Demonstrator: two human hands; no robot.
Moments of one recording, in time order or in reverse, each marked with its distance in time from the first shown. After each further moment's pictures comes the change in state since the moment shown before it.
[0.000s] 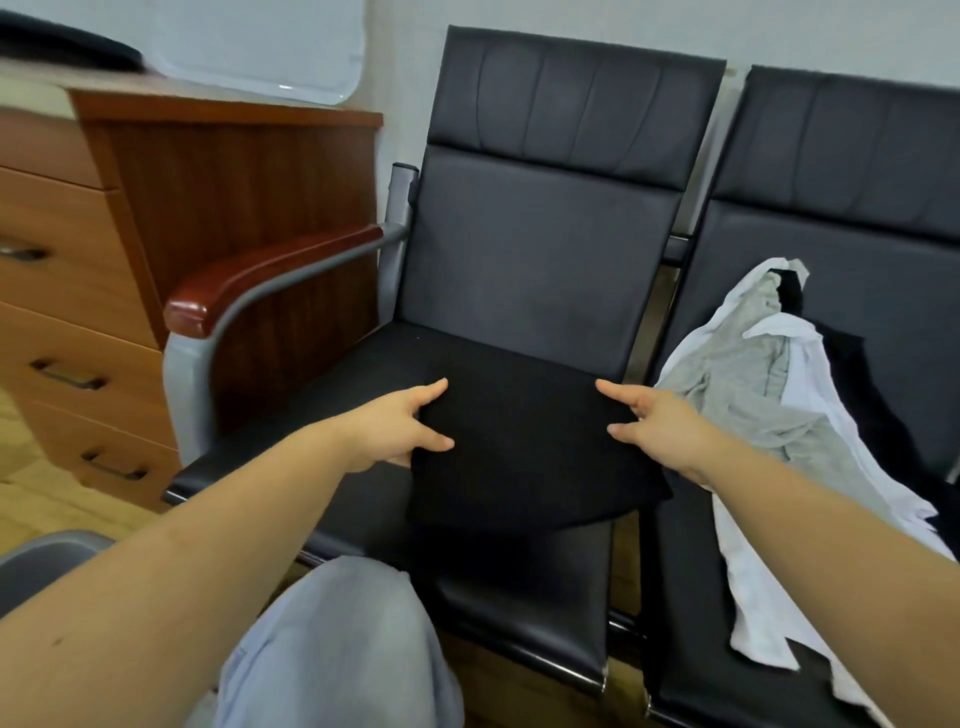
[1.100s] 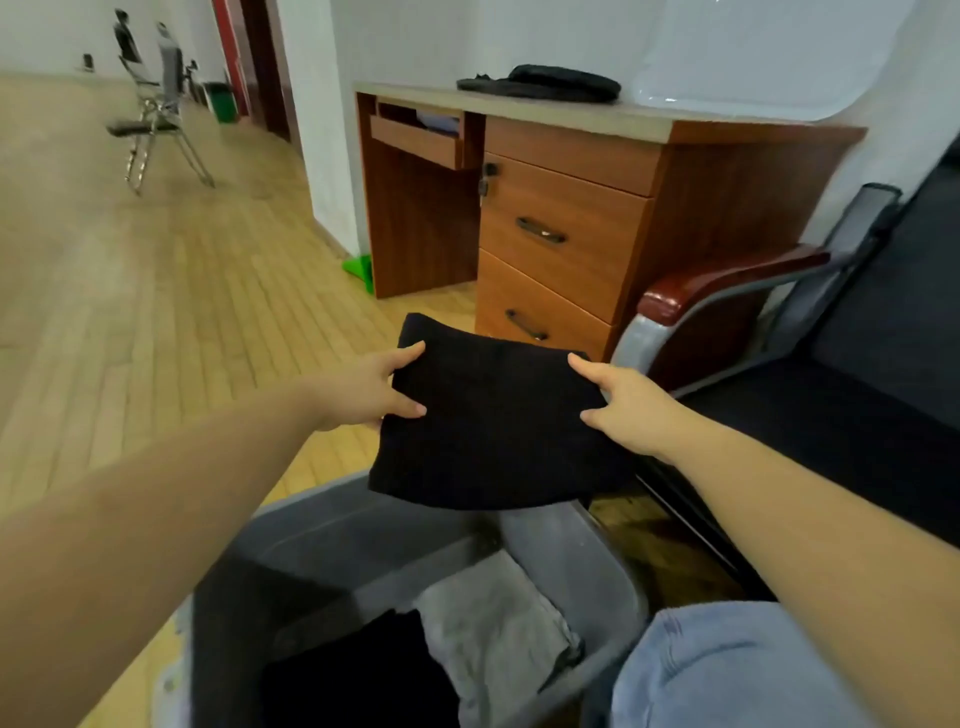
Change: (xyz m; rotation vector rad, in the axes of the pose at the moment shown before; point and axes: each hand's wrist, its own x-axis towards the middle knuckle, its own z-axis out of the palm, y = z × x) left_hand -0.347 -0.163 -0.209 0.008 0.669 -0.307; right_hand -0.056 -0.267 0.329 -0.229 -0.571 -0.594
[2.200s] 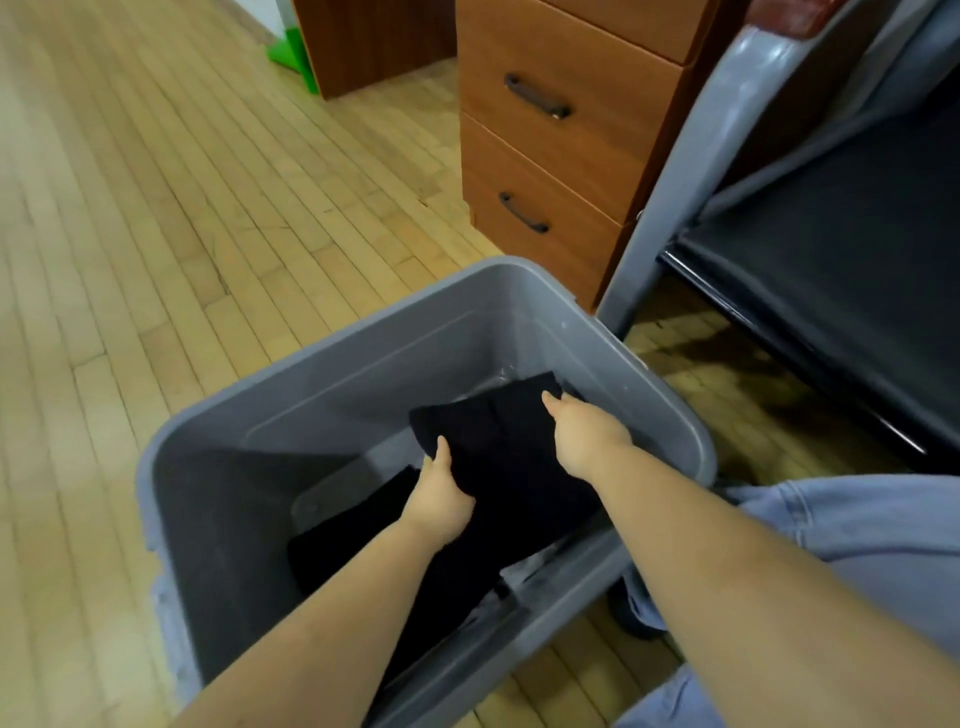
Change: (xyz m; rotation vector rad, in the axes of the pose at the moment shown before) left_hand 0.041 -0.217 0.211 -0.047 -0.051 -0.408; right_hand 0.021 0.103 0.227 -0.470 -0.447 0.336
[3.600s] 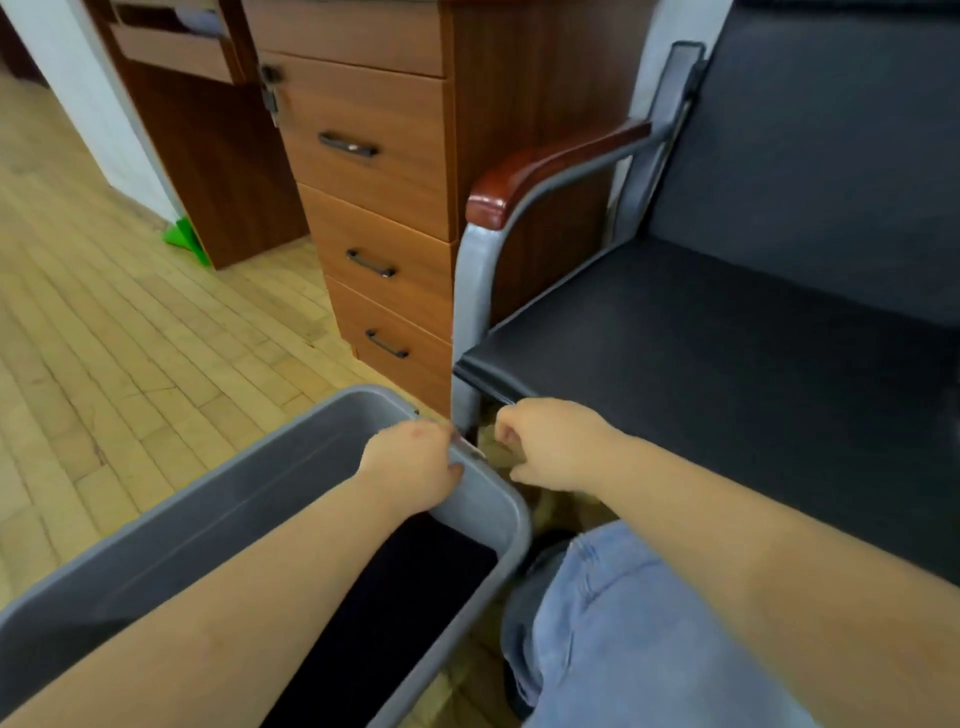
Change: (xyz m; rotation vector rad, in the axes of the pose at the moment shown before) left_hand -0.082 0.221 0.018 0.947 0.164 0.661; right_hand -0.142 0.119 -0.124 -0.065 0.329 -0.220
